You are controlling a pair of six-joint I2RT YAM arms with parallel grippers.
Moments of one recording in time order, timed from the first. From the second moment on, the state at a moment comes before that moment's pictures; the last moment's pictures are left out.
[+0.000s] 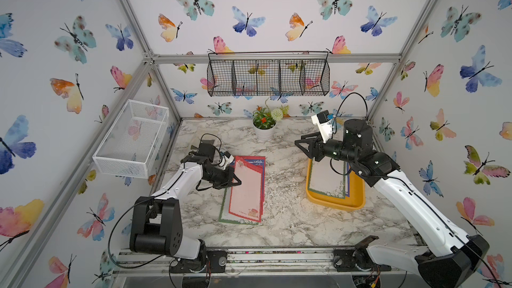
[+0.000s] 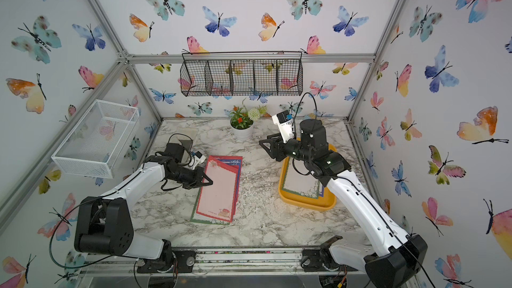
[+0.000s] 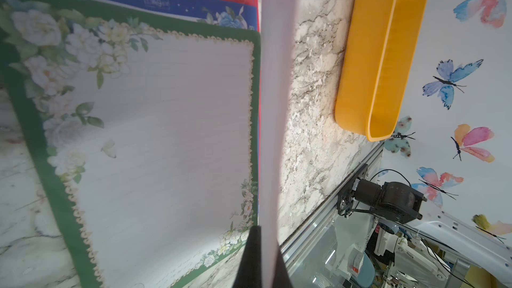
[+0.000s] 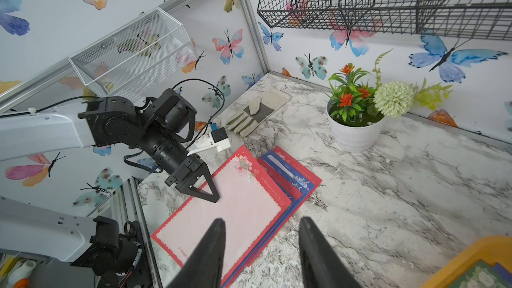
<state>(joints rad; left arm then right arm) -0.12 1.46 0.97 -0.83 0.74 -0.17 0.52 1.20 1.24 -0.38 -0.47 0.16</state>
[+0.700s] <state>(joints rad) -0.11 1.54 0.93 -0.82 0.66 -0.17 0.52 1.20 1.24 -0.41 -0.47 0.16</state>
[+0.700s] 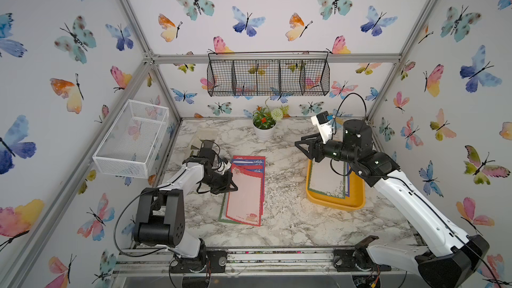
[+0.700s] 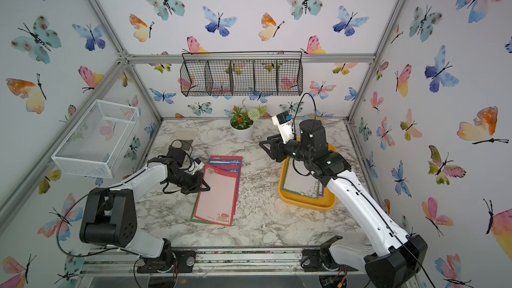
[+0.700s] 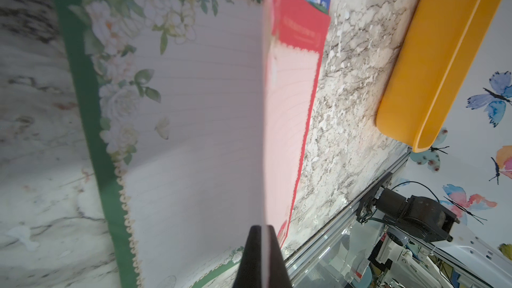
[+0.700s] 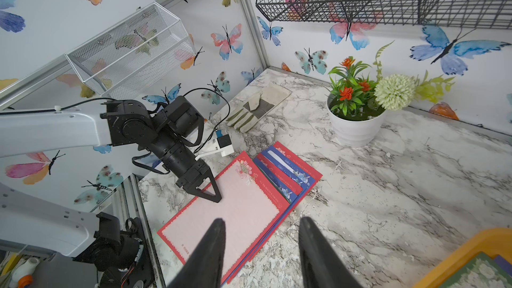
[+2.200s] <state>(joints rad) -0.10 1.66 0.98 -0.85 0.45 -0.16 0.52 1.23 1.24 -0.44 -0.47 0.16</state>
